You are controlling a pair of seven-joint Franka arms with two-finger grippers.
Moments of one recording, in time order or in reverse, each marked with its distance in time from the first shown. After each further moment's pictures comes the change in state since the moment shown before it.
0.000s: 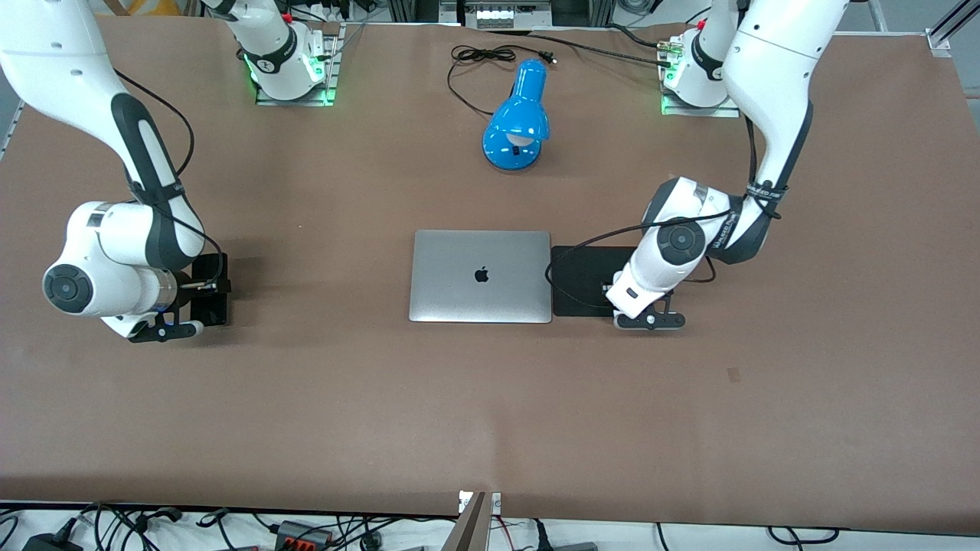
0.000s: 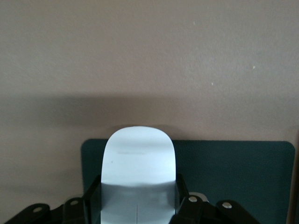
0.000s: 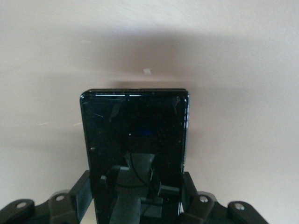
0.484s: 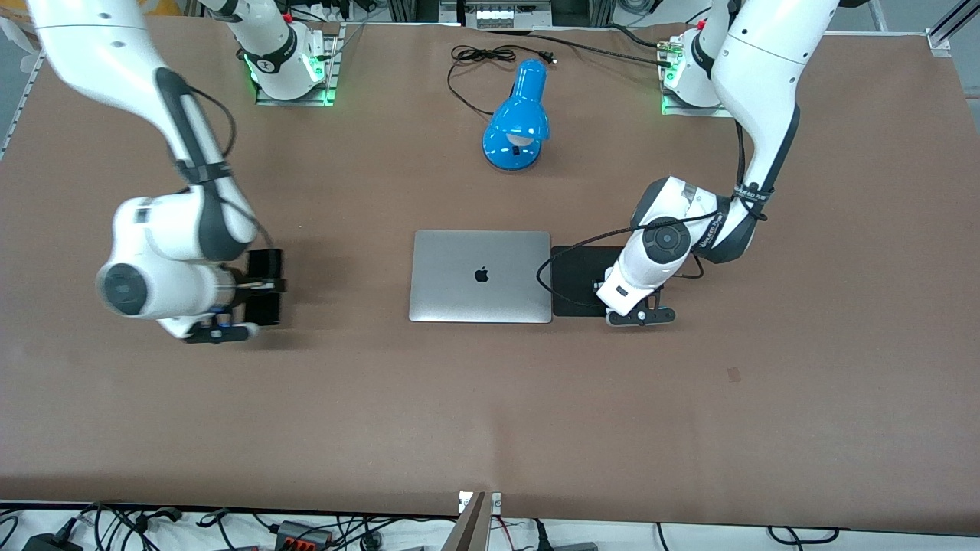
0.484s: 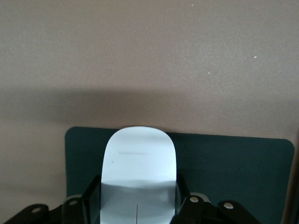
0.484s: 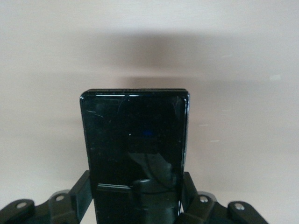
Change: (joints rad) left arm -0.021 0.010 -0.001 -0.001 0.000 0.001 -0.078; right arm 0.215 -0.010 0.011 0.023 0.109 -0.023 0.254
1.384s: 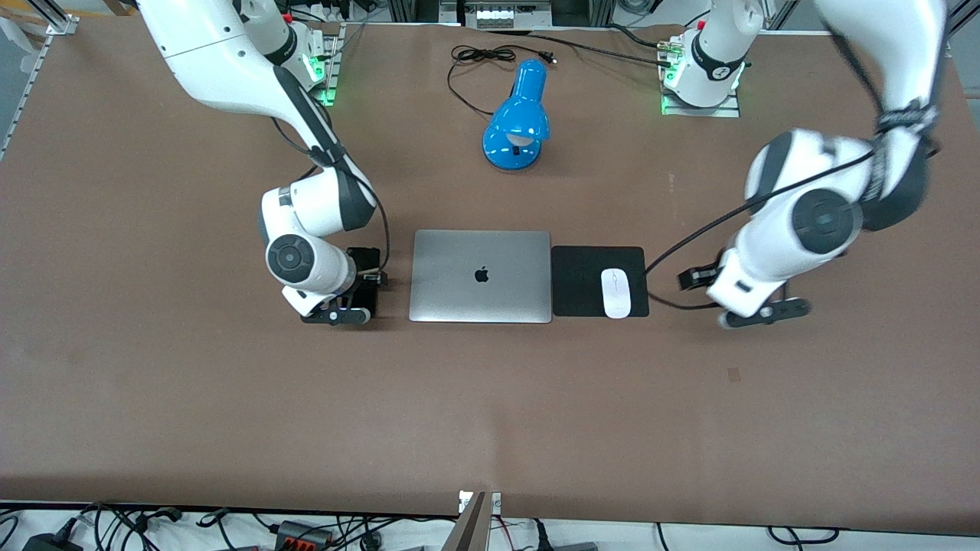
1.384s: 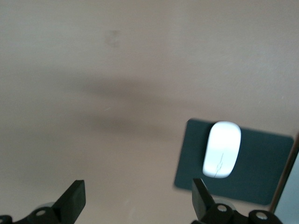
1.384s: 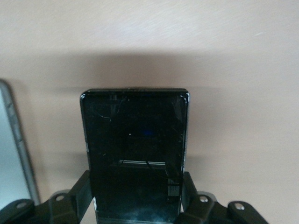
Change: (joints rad) left arm 0.200 -0.301 0.008 0.195 0.000 -0.605 0.126; right arm 0.249 0.068 0.002 -0.085 0.027 0.257 0.237
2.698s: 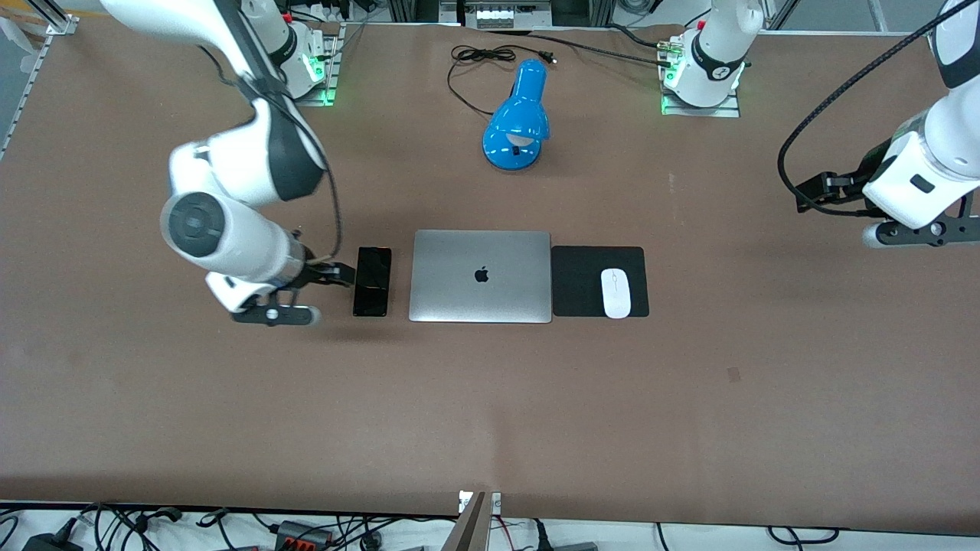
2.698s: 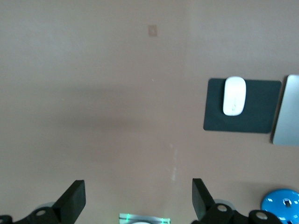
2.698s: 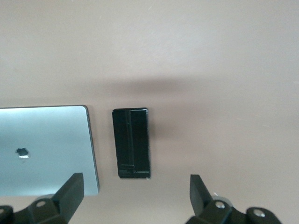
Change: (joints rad) left arm 0.122 -0.202 -0.002 0.150 -0.048 -0.370 0.279; right arm -0.076 -0.213 -0.034 0.275 0.000 -0.415 0.004
